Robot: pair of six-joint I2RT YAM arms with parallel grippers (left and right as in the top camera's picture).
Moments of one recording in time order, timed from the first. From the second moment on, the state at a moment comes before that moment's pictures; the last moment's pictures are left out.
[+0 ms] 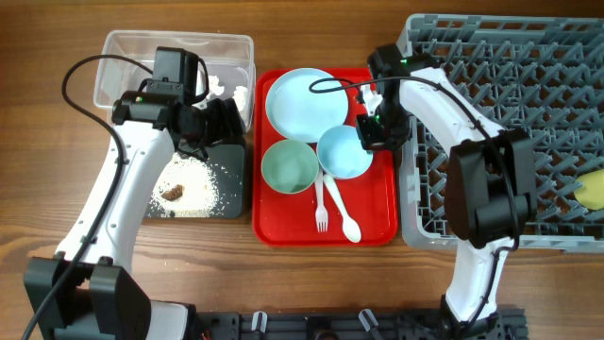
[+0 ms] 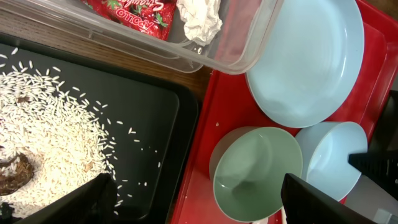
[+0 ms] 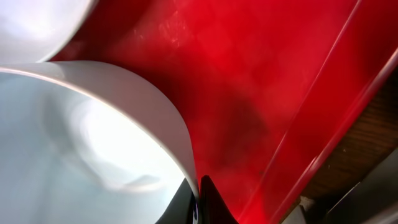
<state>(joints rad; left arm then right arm) -0.14 1.58 1.31 -0.94 0.18 -0.47 0.27 2.12 1.60 -1.13 -0.18 0.06</state>
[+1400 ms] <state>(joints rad) -0.14 1.58 1.31 -0.93 0.18 -0.47 -0.29 1.91 1.69 -0.33 1.16 -0.15</state>
